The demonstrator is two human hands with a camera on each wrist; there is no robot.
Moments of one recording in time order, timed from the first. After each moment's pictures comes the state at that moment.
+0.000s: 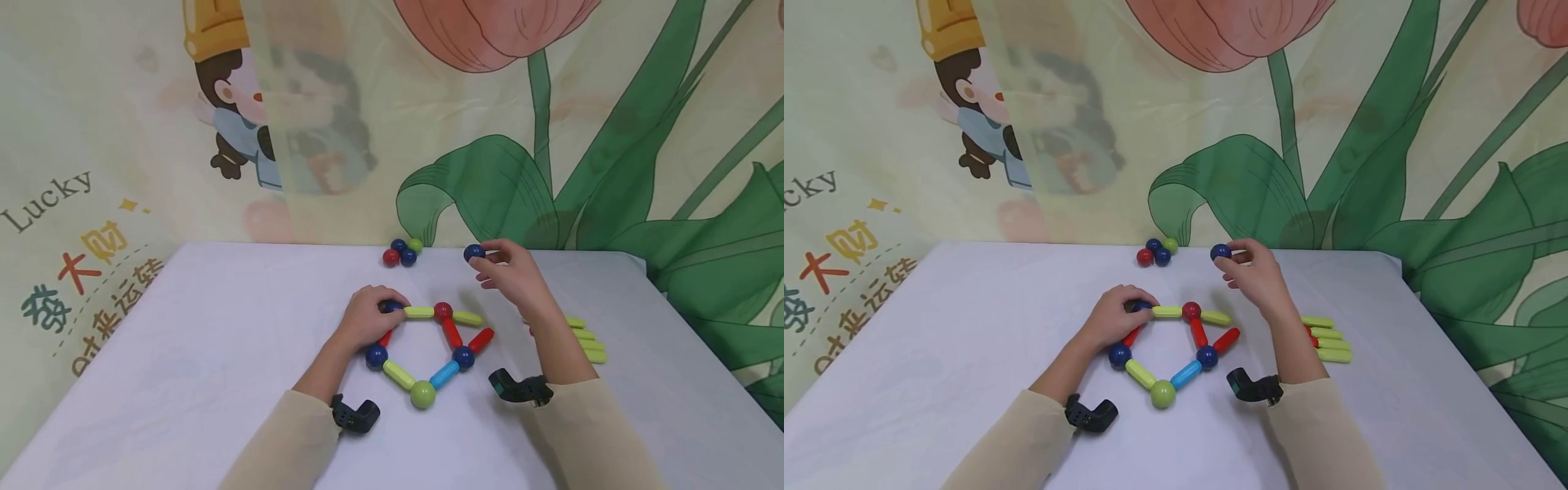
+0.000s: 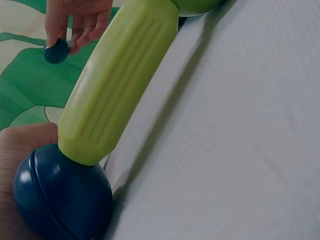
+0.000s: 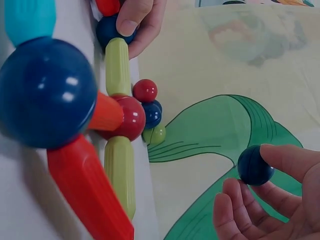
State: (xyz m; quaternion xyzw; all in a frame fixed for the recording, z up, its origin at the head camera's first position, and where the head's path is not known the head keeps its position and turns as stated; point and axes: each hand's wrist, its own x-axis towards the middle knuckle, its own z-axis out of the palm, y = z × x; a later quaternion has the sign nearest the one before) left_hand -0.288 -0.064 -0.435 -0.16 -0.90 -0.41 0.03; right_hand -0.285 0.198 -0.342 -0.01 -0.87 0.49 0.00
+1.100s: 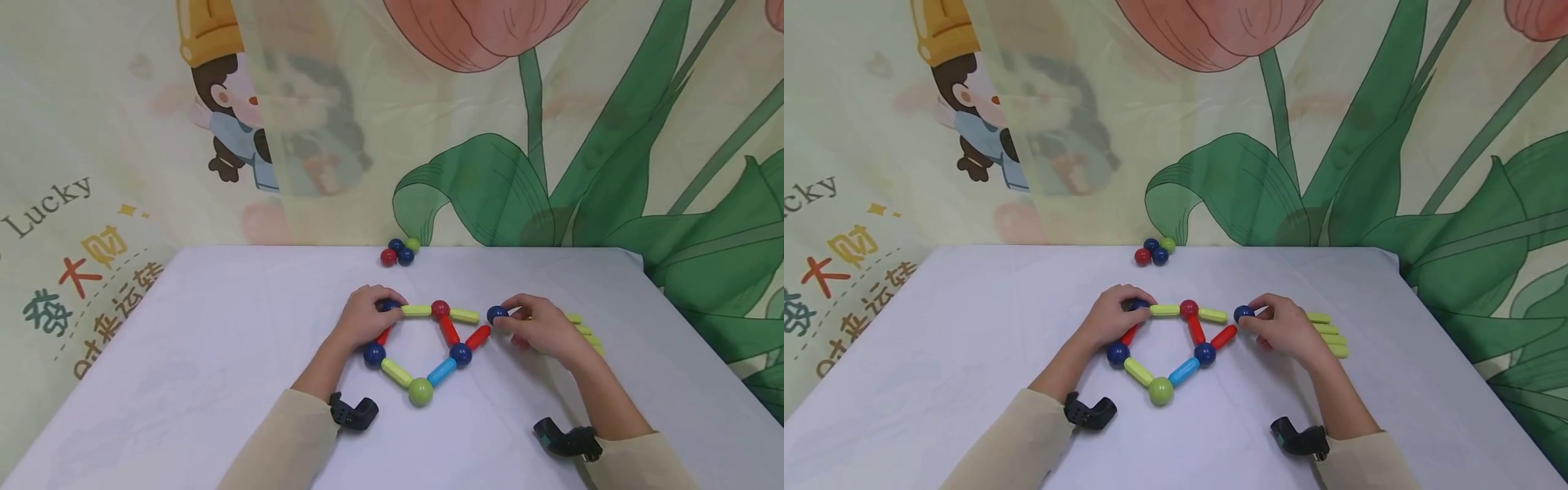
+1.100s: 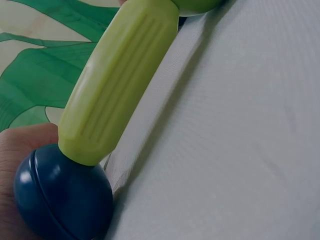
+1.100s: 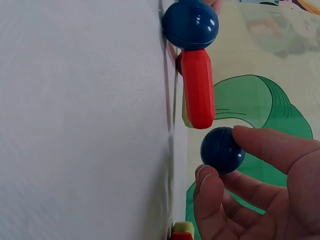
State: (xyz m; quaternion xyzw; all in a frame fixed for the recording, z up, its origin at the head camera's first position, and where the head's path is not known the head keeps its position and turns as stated) left_hand -0.287 -0.066 -0.434 -0.16 -0.89 -0.42 0.02; right_hand -0.232 0.244 -0.378 -0.03 -0.92 0.37 -0.10
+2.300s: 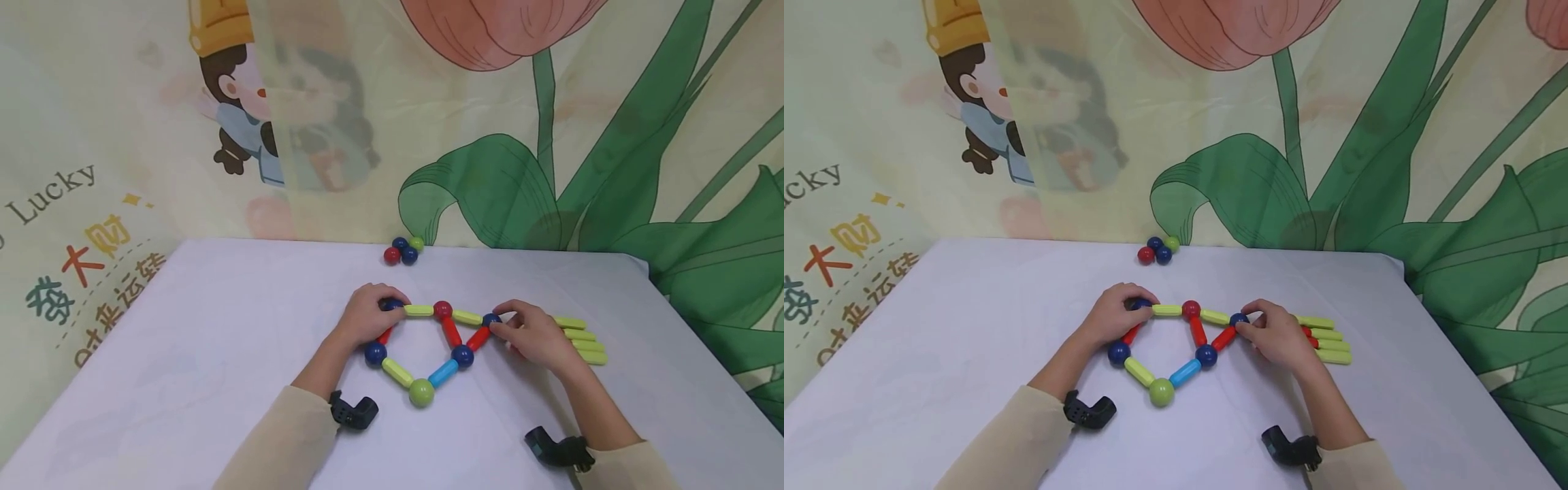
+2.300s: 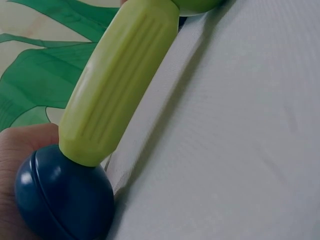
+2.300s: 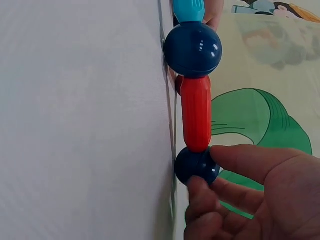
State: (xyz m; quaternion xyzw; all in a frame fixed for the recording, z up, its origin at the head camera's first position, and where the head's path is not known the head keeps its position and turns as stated) left_hand -0.285 -0.066 -0.430 -0.16 -0.90 -0.41 0.01; right_hand -0.233 0.228 -0.391 -0.03 -0.93 0.34 -0.08
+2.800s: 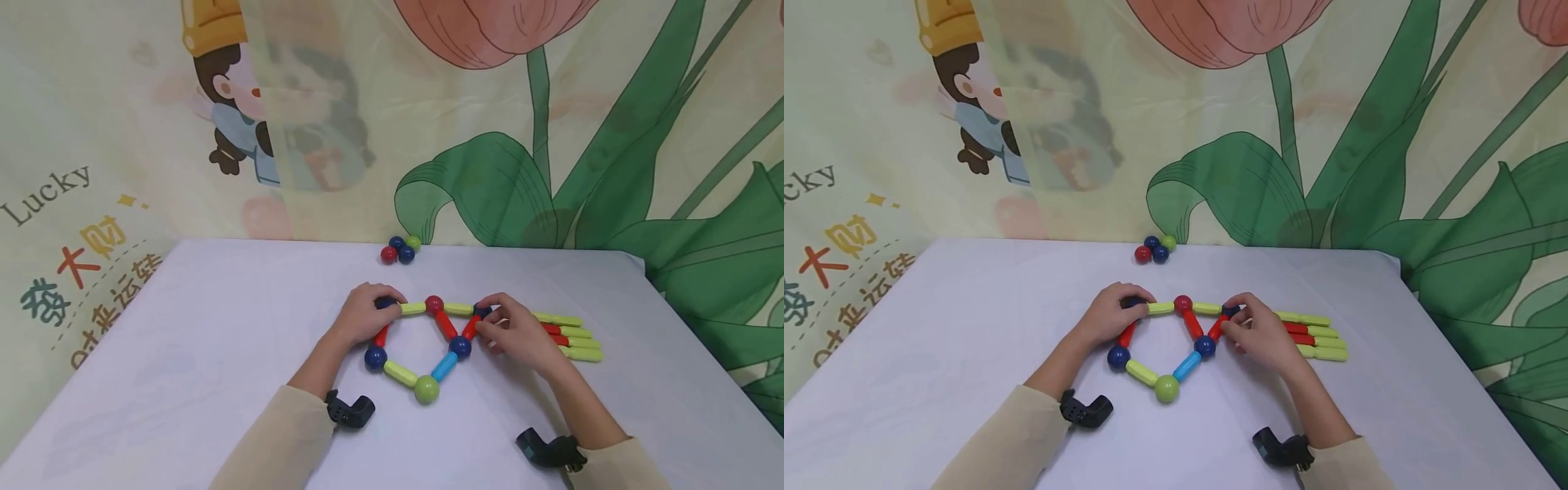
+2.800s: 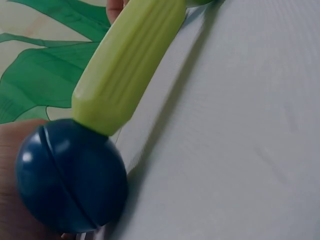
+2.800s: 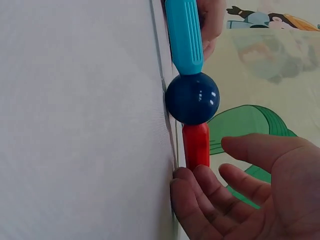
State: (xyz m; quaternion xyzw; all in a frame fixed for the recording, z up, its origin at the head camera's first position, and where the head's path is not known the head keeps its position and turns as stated) left_hand -0.283 -0.066 -0.428 -0.15 -0.90 -0.42 0.00; right_hand -0.232 0.218 -0.397 0.02 -0.90 0.43 -0.08
